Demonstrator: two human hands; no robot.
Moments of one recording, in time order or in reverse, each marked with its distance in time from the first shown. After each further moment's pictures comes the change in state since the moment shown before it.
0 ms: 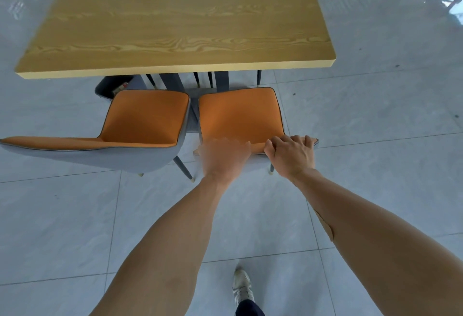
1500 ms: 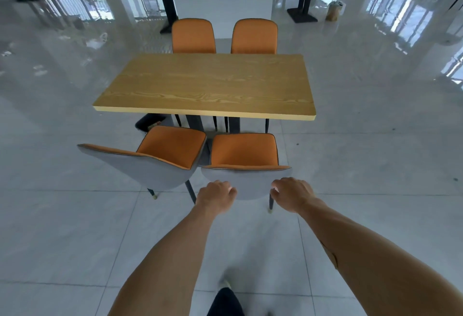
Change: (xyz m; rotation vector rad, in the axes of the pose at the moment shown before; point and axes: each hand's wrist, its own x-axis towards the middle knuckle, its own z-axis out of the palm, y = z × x) left_hand -0.121 0.031 -0.094 -0.169 -0.326 -0.129; right_hand -0.122 0.056 -0.094 -0.062 -0.124 -0.299
